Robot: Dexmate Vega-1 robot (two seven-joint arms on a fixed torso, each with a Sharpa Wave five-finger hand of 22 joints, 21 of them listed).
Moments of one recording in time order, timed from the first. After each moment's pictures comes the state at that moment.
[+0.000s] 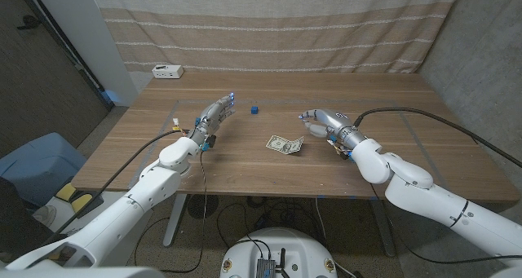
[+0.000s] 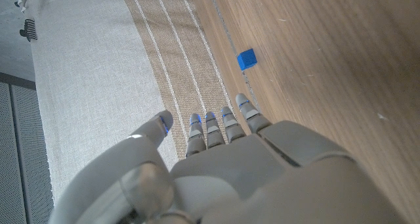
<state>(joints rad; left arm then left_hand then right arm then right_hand) 0.93 0.60 0.40 -1.51 -0.59 -0.20 0.01 0.36 0.17 0.62 0.09 0.19 0.14 0.01 0.19 0.17 0.09 0.00 0.22 0.18 0.07 0.04 0.19 0.17 0.05 0.10 0.36 0.19 -1.01 -0.90 -0.59 -2.07 -0.46 -0.28 -0.16 0.71 0.19 0.55 -0.03 0.18 0.55 -0.01 0.22 0.18 0.48 0.07 0.29 0.19 0.44 -0.03 0.29 0.23 0.50 0.05 0.26 0.18</state>
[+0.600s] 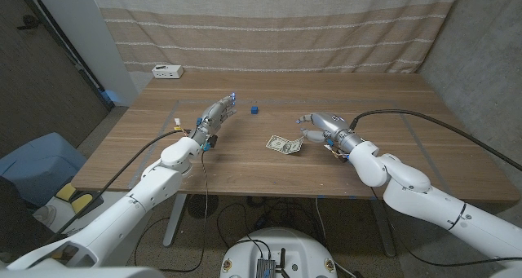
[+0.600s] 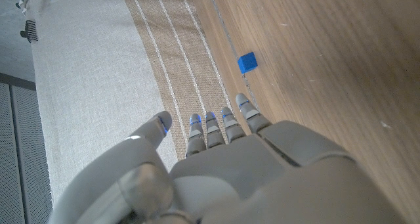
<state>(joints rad) 0.92 0.60 0.41 -1.50 -0.59 -0.20 0.00 0.35 0.16 0.62 0.09 0.18 0.14 0.01 0.19 0.17 0.09 0.00 0.22 0.18 0.05 0.02 0.18 0.17 0.05 0.10 0.36 0.19 -1.01 -0.89 -0.62 -2.08 -0.55 -0.30 -0.11 0.78 0.14 0.54 -0.13 0.18 0.54 -0.03 0.20 0.18 0.49 0.04 0.27 0.19 0.45 -0.04 0.29 0.23 0.52 0.05 0.26 0.18</state>
